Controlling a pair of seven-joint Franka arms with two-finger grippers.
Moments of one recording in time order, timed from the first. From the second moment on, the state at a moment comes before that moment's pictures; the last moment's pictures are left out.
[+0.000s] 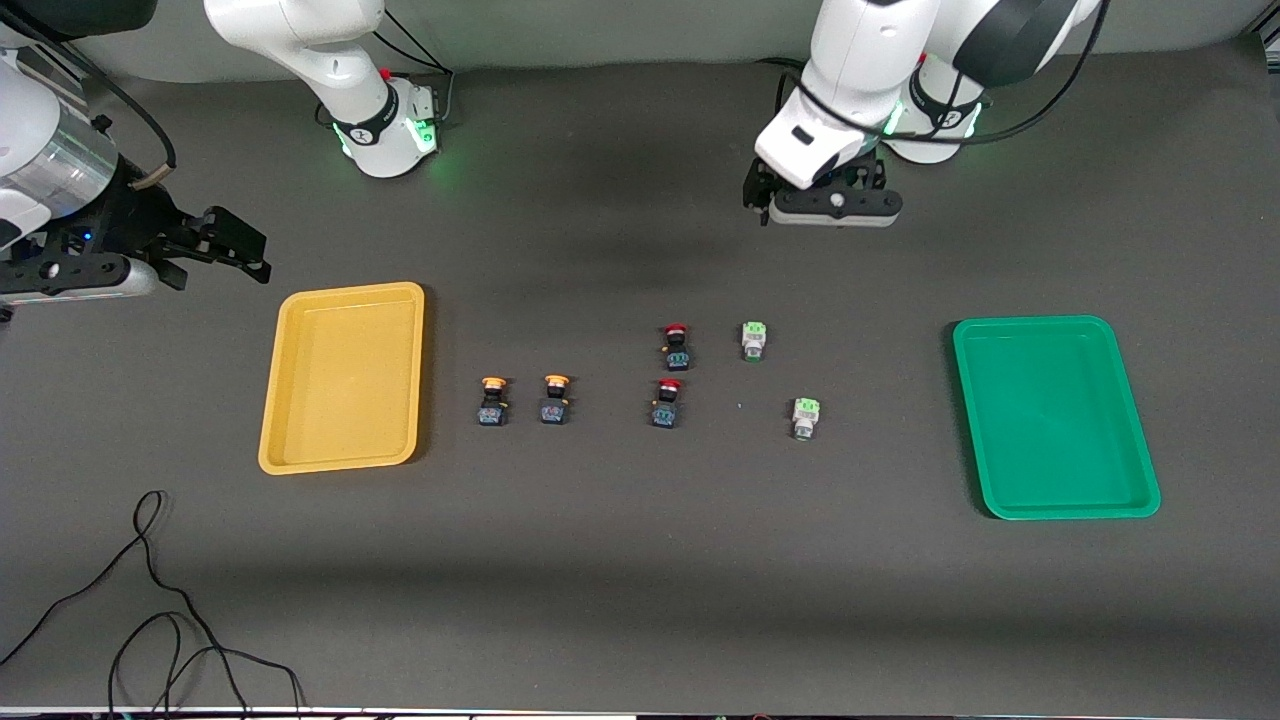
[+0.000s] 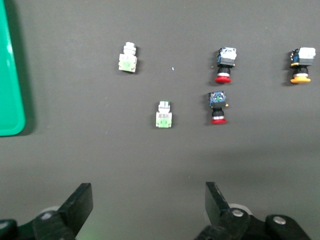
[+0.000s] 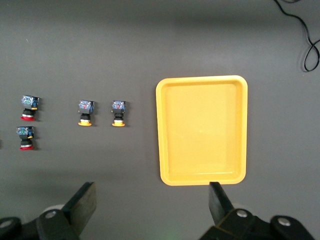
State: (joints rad) left arm -0.35 -0.12 -0.30 -2.04 -0.06 1.96 -0.60; right arm 0.09 -0.04 0.06 -1.61 0.04 1.56 0.14
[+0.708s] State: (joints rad) left arm -0.37 0.30 -0.30 -2.22 0.00 2.50 -0.60; right arm 0.16 -0.01 0.07 -1.61 0.04 1.55 0.24
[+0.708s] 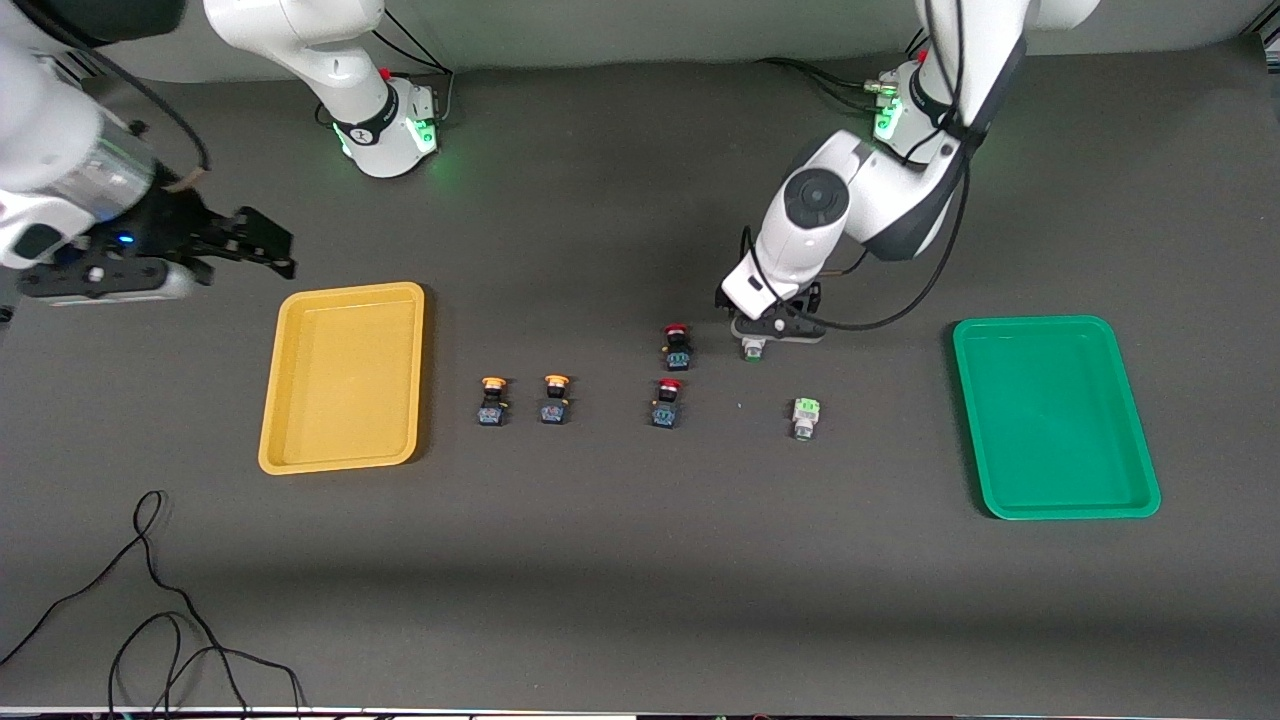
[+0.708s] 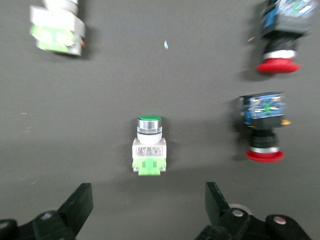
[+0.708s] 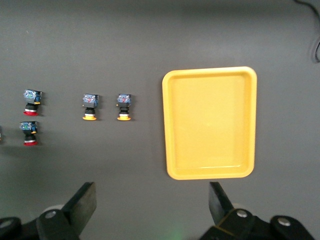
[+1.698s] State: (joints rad) left arm -0.37 0.42 -0.28 -2.16 0.03 2.51 -0.63; right arm 0.29 0.24 0.08 -1.95 0.08 2.01 0.37
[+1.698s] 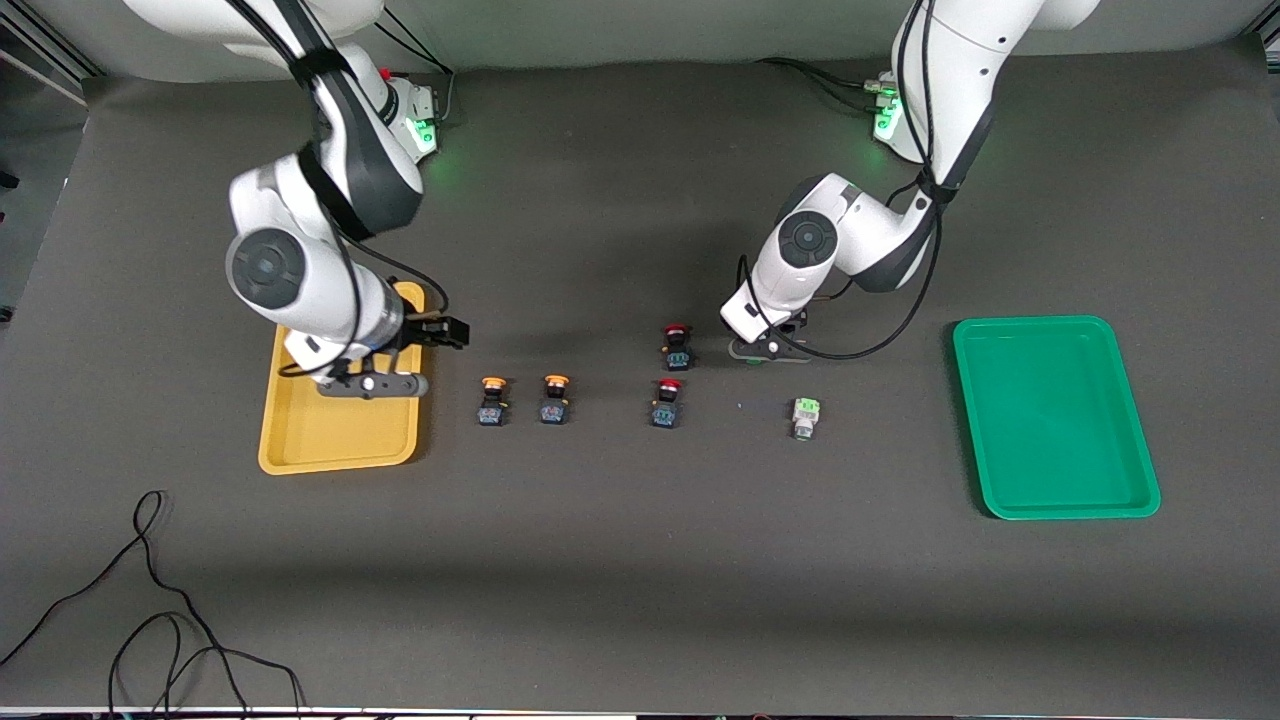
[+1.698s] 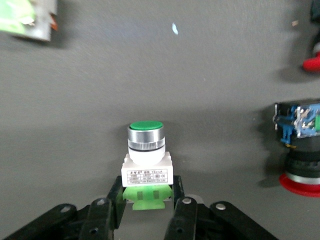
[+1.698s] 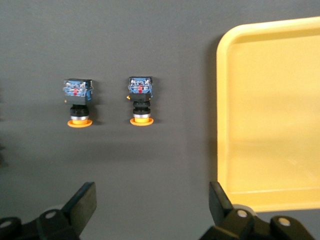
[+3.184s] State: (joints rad) left arm 0.32 0.54 -0.27 -1.87 0.16 2.11 0.00; right arm 0.37 0.54 0.04 -1.97 0.08 2.41 0.39
